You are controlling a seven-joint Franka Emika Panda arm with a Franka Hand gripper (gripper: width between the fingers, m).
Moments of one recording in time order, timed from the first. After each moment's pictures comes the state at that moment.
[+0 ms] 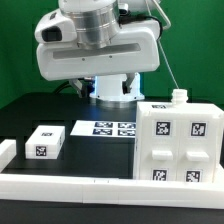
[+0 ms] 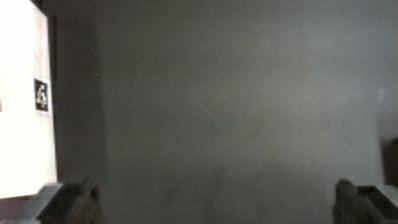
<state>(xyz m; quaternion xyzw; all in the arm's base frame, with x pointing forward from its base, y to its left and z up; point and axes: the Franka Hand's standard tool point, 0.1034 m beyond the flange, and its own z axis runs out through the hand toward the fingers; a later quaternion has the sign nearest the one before) 0.515 -0.022 0.124 -0.98 0.01 0.19 0.07</state>
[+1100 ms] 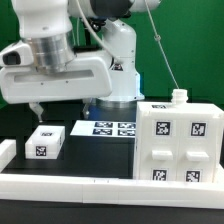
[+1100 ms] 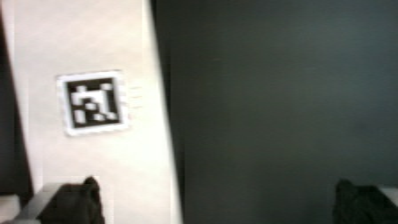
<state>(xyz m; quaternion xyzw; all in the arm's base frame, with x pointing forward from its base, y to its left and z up) 0.491 -0.103 0.064 -0.99 0.01 0.10 0.06</state>
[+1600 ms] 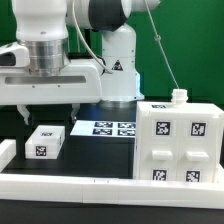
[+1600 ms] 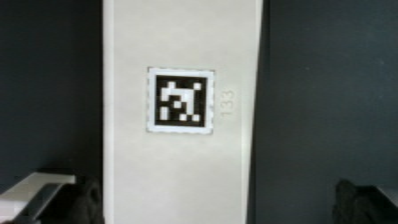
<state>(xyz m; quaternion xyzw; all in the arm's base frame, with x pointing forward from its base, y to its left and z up) 0.489 -0.127 0.057 -1.00 -0.06 0.08 0.01</state>
